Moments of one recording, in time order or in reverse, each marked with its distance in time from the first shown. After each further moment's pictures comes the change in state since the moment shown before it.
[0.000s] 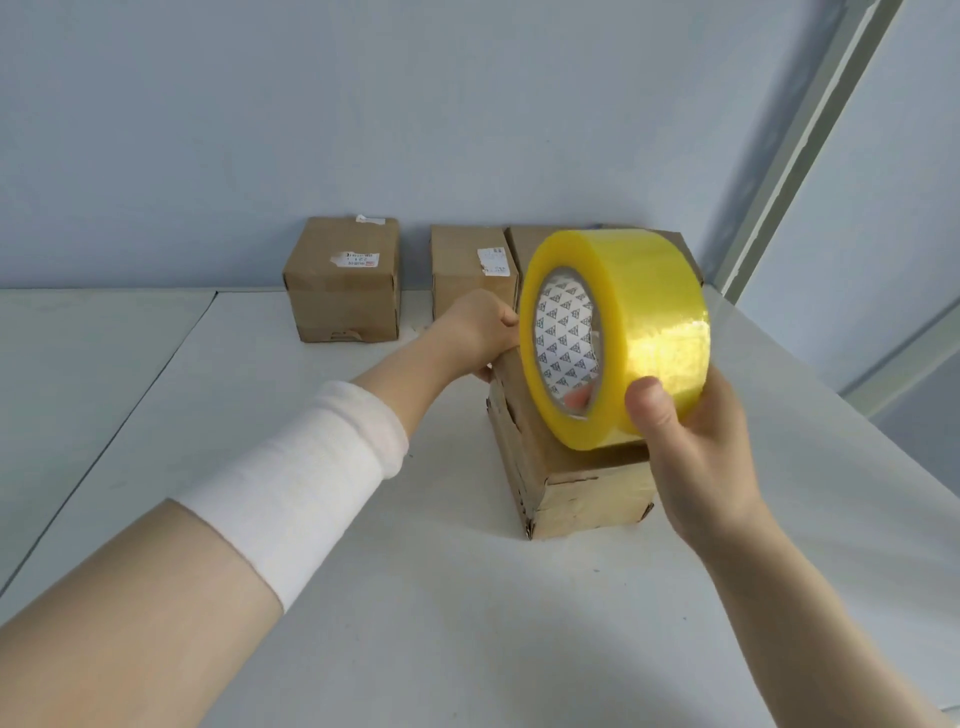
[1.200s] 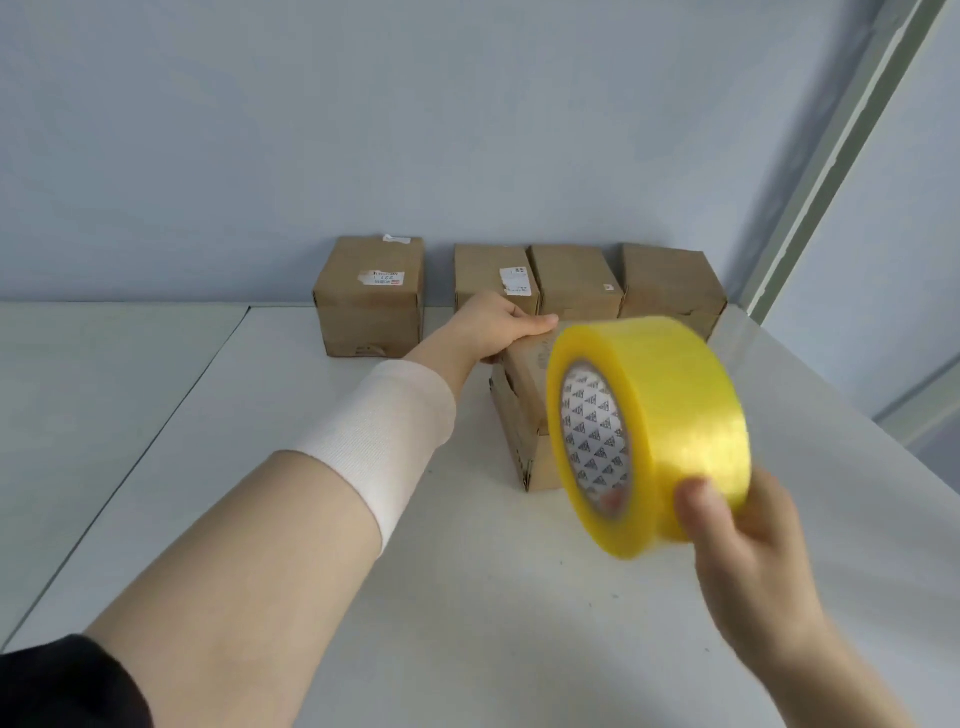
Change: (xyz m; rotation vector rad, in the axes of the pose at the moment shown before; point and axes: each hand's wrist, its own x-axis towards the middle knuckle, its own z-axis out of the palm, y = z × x) left_hand 0.043 -0.020 -0.011 -0.153 0.082 -0.040; right_hand -0.034 -0.004 -0.004 -0.140 0.064 0.052
